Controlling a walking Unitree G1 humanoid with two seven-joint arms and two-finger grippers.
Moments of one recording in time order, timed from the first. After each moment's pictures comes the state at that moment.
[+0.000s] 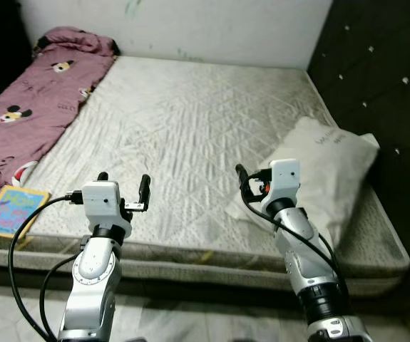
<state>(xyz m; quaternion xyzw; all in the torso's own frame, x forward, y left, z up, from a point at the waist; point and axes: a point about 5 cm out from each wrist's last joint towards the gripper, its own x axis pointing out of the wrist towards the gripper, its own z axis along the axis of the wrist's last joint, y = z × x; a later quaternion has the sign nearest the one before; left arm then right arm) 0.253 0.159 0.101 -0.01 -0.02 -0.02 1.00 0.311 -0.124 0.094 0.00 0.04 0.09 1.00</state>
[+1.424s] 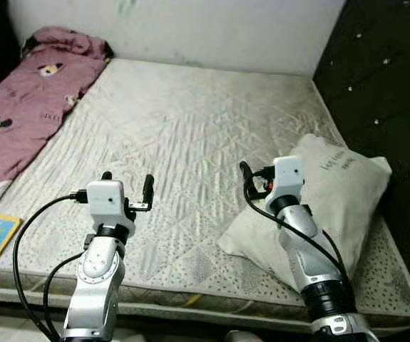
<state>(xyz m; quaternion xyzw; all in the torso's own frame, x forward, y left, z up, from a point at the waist) 0.255 0.154 0.101 -0.01 -0.02 -0.02 1.00 0.314 -0.130 0.098 -0.02 0.03 0.08 1.00</state>
